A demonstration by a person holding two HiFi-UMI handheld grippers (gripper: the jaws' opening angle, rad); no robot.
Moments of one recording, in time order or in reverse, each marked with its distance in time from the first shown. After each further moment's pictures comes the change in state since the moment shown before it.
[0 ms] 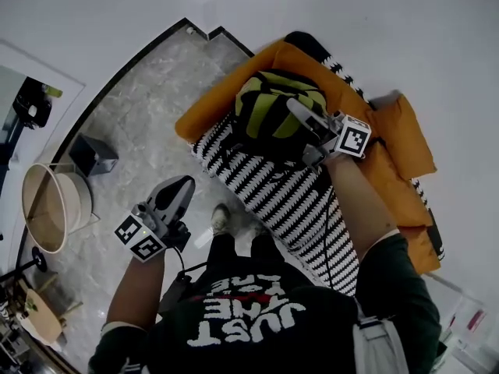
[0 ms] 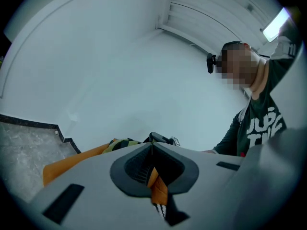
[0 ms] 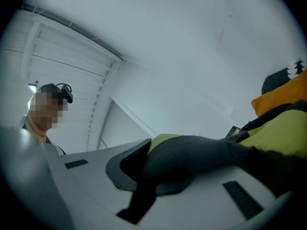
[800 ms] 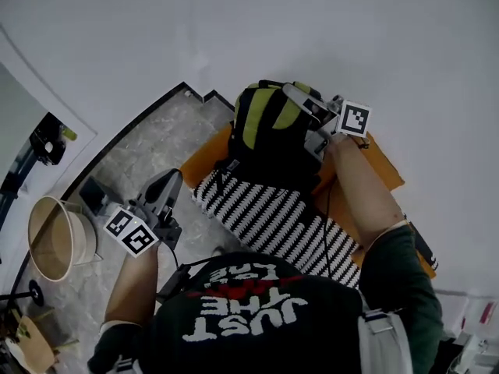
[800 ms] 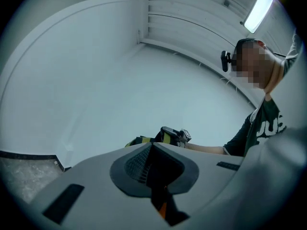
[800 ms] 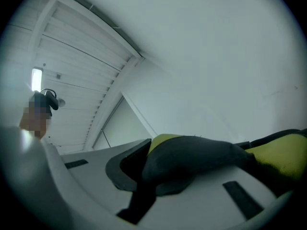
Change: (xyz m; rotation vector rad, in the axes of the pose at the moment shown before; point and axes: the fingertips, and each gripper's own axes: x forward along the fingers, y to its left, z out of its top) left arm -0.013 -0.059 0.133 0.174 -0.137 -0.001; right arm 0.046 0.177 0.142 -0.249 0.031 0.025
